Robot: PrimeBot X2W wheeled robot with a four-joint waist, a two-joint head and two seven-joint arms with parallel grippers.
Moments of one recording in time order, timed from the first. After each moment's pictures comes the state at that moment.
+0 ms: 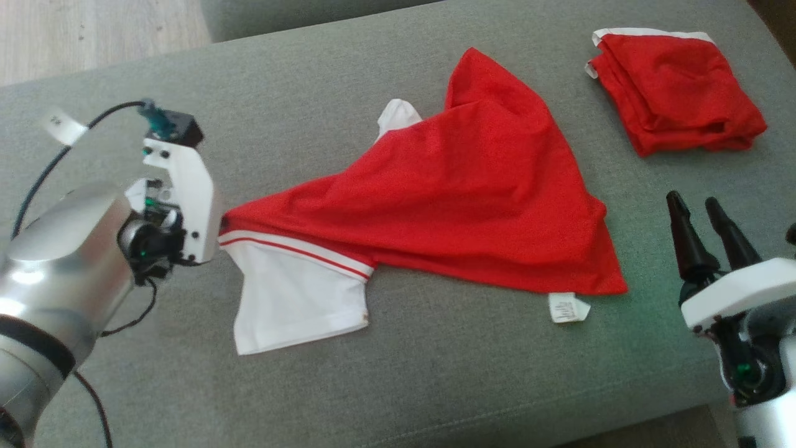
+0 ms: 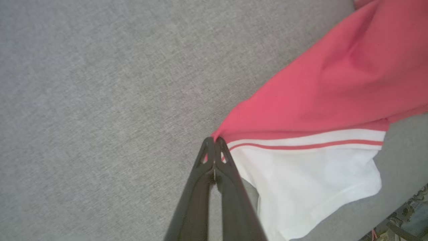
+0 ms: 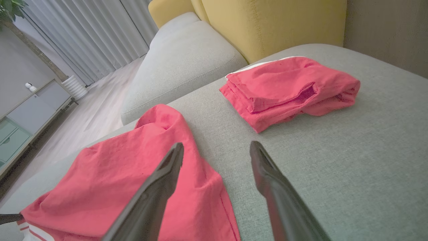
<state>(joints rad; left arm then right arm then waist) -0.99 0.46 -1.22 0.82 -1.17 -0.08 0.59 -0.14 -0.22 -0.03 0.16 0.61 0.13 0.19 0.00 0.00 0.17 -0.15</state>
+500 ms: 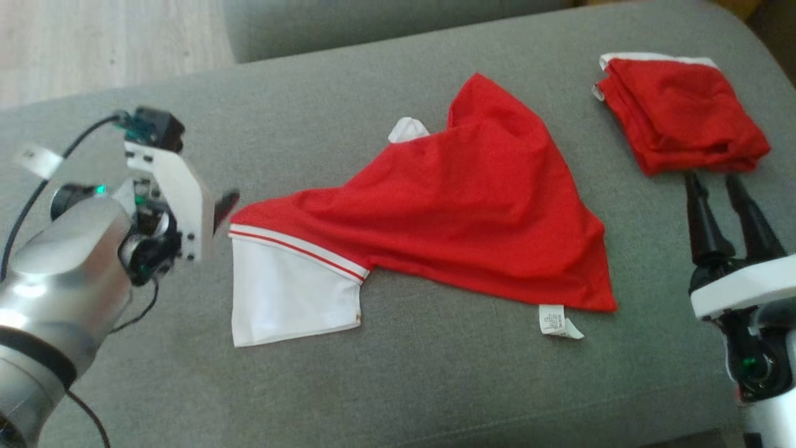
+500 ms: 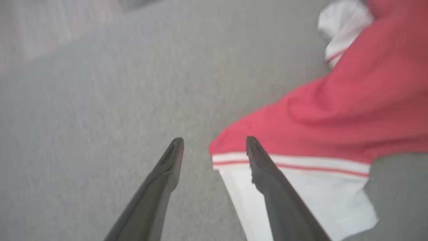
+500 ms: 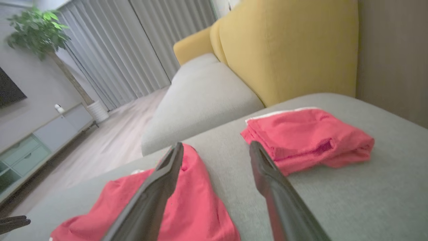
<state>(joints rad) -0.95 0.46 -1.21 0.86 -1.10 -0.08 0.30 -0.15 -0.23 -0.02 0.12 0.61 0.13 0.09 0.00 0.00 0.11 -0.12</state>
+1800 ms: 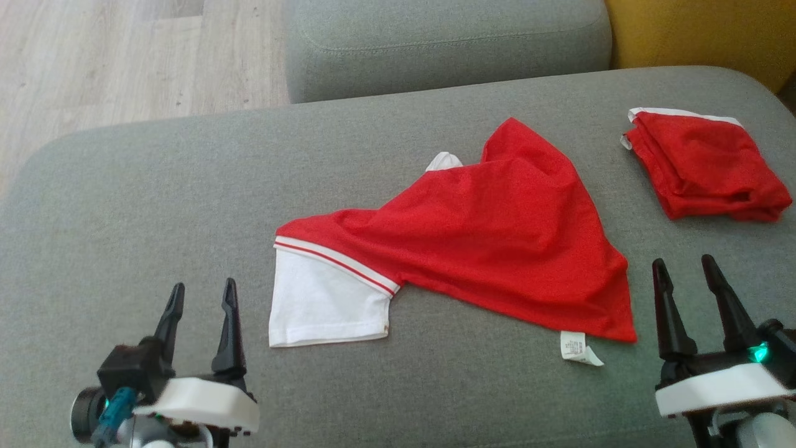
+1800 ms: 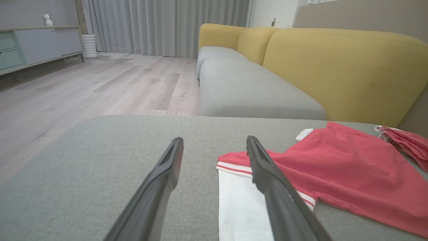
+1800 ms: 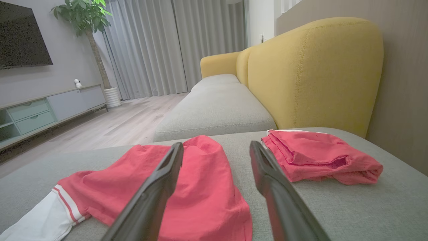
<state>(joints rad) 0.06 0.35 -0.43 -0.05 -0.48 0.38 -0.25 0.07 -0.21 0.05 0.11 0.32 0.13 -0.22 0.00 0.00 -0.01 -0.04</state>
